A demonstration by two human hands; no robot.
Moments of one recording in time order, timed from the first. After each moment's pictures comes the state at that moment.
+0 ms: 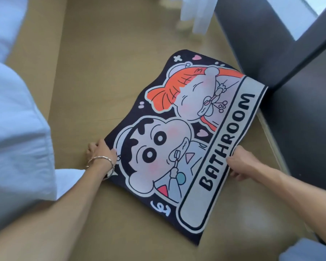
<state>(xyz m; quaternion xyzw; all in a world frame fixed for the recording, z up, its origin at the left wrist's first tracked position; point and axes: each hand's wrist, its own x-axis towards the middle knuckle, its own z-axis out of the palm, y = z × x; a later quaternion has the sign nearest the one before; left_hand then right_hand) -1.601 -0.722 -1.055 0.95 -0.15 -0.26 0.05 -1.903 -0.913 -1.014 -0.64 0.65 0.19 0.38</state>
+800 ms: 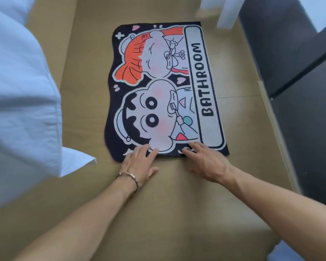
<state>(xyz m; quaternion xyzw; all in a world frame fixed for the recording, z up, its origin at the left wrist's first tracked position) -1.697 -0.700 -1.059 0.82 -0.54 -0.20 -0.07 -1.860 -0.858 -1.047 -0.94 0.20 0.23 0.14</state>
